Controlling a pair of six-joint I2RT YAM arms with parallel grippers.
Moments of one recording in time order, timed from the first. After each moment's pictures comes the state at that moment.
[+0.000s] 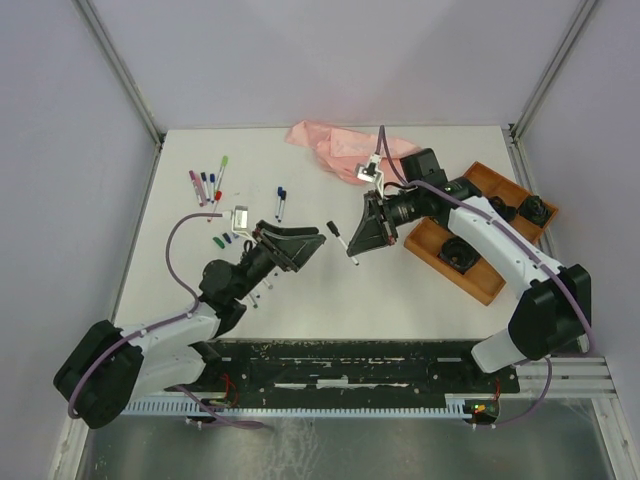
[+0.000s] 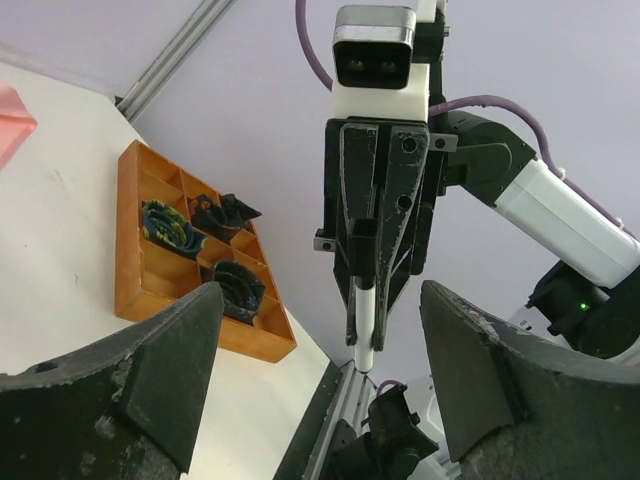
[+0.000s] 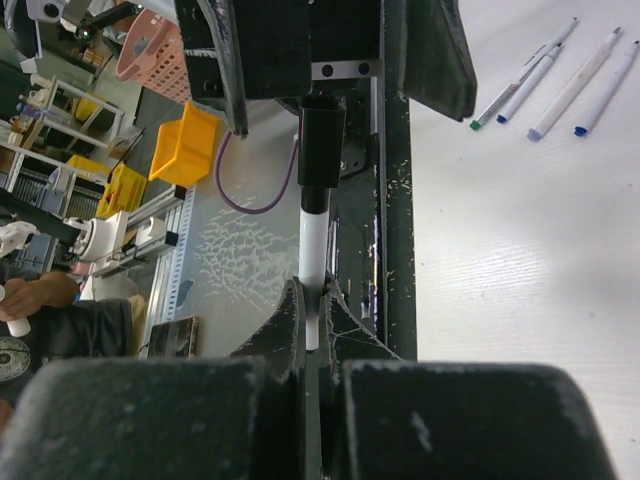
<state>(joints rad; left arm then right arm) -0.66 1.05 0.29 1.14 0.19 -0.93 0.44 1.50 1.31 -0.69 -1.29 -0.12</state>
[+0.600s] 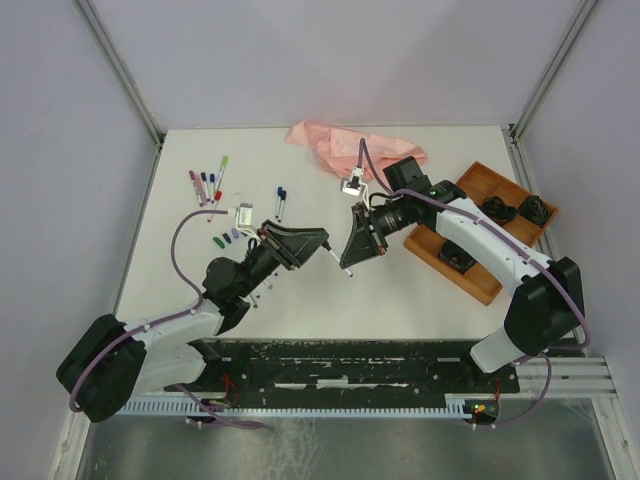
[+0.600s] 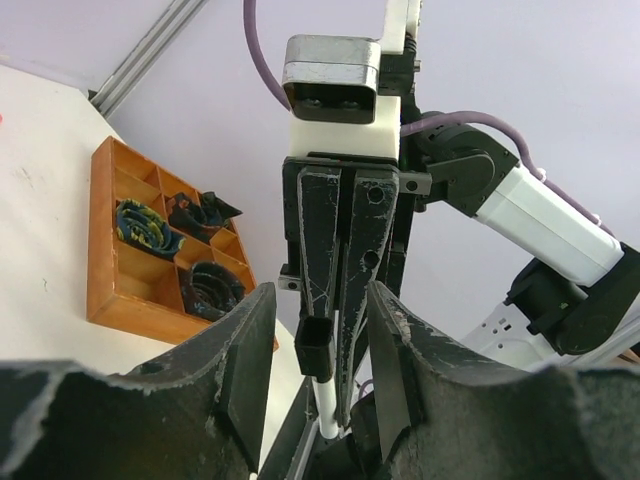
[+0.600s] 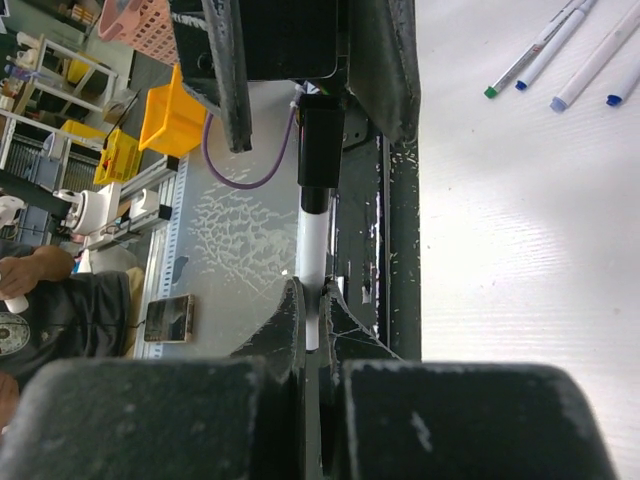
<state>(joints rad) -0.70 1.11 0.32 1.18 0.19 -0.96 0.53 1.54 1.31 -0.74 -1.23 -0.17</state>
